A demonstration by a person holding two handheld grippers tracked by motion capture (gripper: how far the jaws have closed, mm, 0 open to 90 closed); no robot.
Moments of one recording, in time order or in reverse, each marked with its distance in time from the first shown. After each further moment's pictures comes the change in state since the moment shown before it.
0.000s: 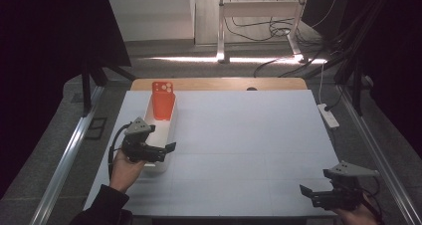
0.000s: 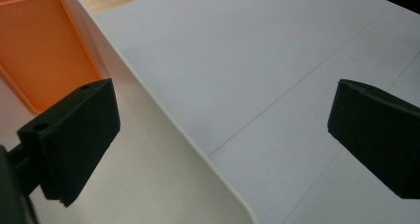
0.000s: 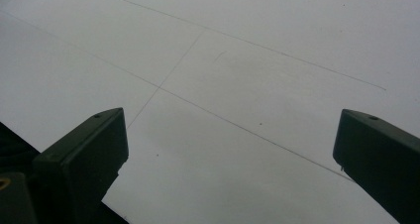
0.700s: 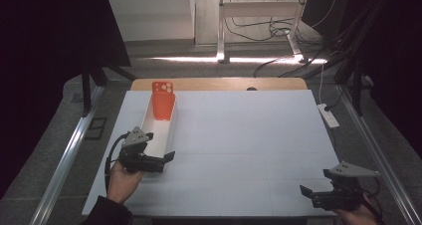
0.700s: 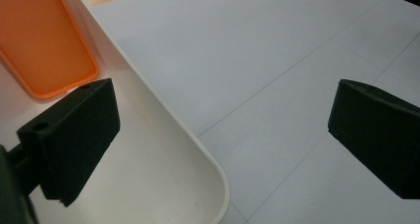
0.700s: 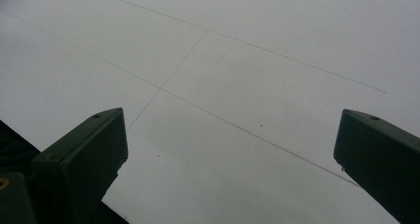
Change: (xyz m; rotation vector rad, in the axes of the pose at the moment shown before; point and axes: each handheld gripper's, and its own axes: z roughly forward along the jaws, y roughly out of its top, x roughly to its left) left arm -0.017 -0.016 -0.014 -0.001 0.021 0.008; right arm 0.000 0.000 -0.001 -0.008 0.003 -0.009
